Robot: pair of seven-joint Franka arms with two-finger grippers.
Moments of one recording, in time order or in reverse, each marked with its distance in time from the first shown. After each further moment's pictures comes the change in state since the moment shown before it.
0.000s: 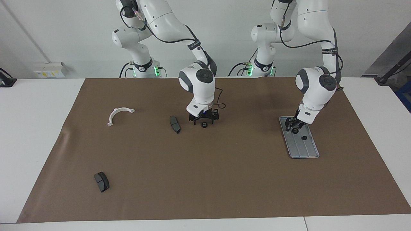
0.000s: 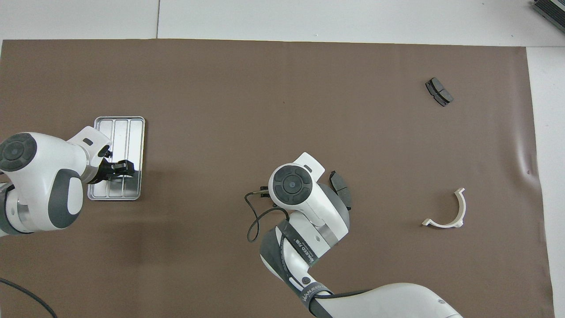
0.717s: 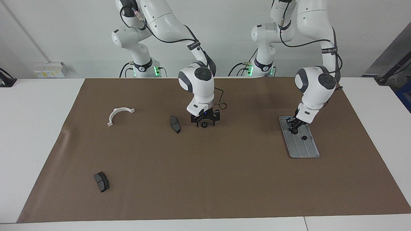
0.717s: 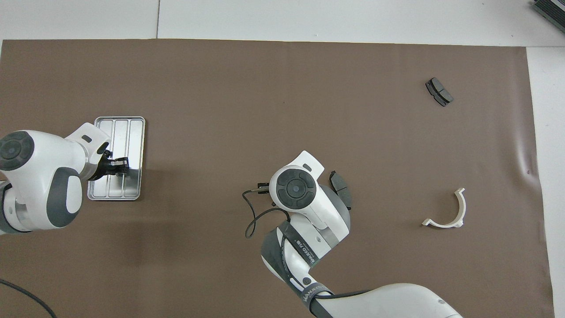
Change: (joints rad) left arm -0.003 -0.009 -0.006 0.026 -0.002 0.001 0.000; right arm 0.000 -0.002 0.000 -0.012 0.000 0.093 0.000
